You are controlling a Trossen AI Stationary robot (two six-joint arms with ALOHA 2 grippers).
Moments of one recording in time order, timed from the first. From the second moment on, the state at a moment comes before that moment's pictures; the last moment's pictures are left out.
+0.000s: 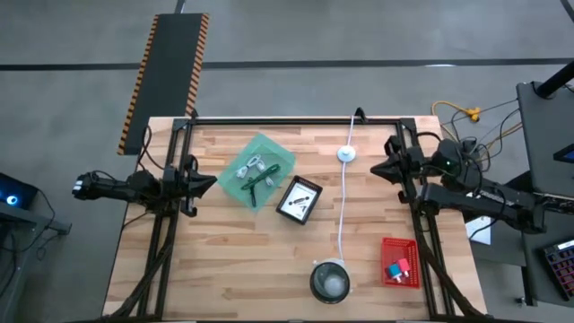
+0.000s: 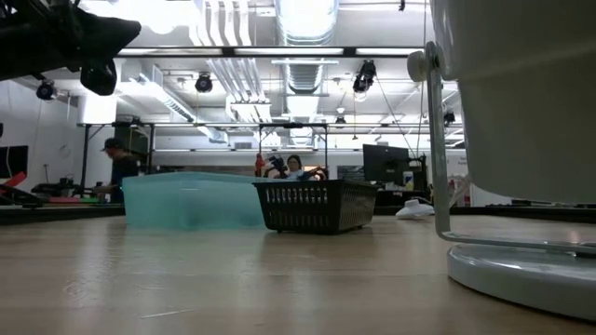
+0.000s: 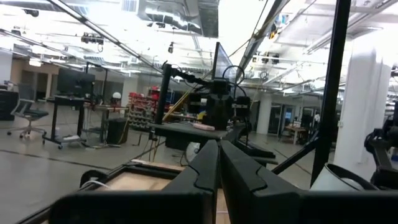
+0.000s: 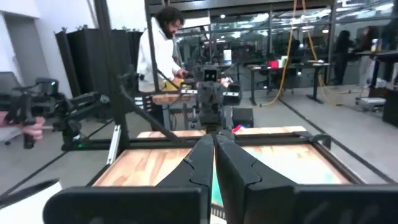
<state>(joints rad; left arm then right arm) -0.17 0.04 0.01 0.35 -0.30 -0.04 -0.42 0.40 0.41 0.09 -0.53 0.16</state>
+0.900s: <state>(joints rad) -0.17 0.09 0.01 0.35 -0.29 -0.05 -0.41 0.02 0.26 -0.17 -0.41 0.17</state>
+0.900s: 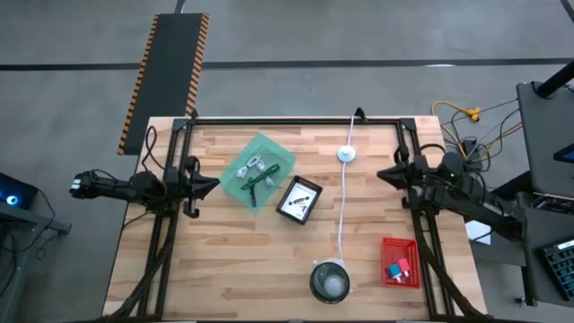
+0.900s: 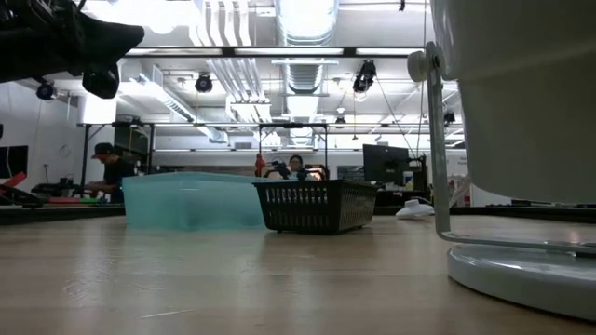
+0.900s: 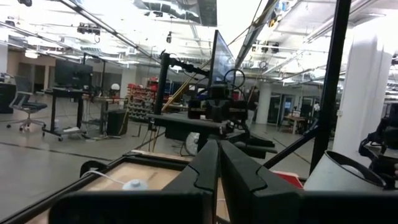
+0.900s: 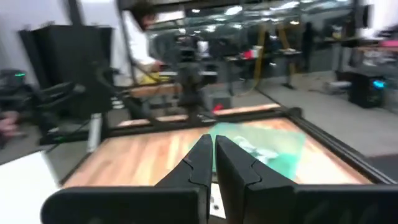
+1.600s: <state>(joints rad) -0.17 0.09 0.01 0.35 -0.29 -0.07 -0.29 0.07 0.10 0.10 -0.23 0.24</state>
